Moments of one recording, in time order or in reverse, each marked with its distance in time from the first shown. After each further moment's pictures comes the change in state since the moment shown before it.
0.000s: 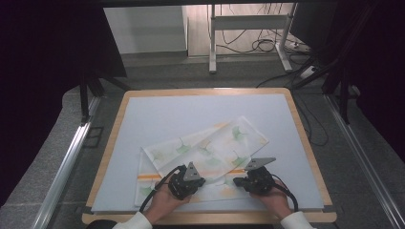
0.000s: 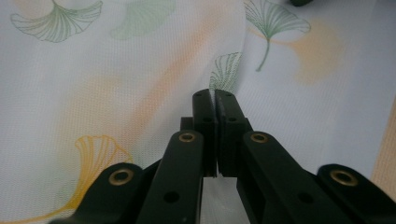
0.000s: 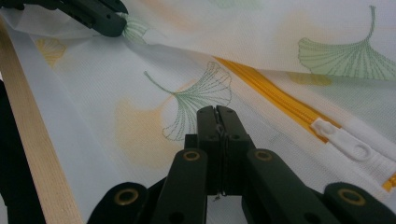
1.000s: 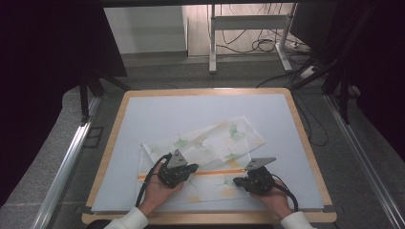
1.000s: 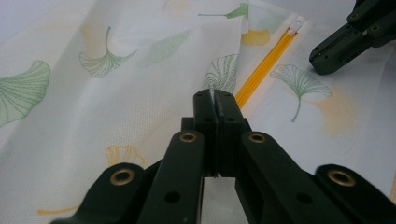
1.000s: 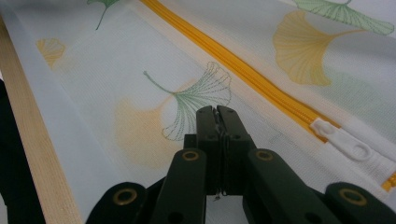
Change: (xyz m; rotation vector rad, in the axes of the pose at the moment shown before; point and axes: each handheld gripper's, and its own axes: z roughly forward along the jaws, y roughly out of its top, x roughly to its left) left arm 0.033 0.004 -0.024 -0.152 0.028 -0.107; right arm 0.000 0.000 0.000 0.000 0.001 0.000
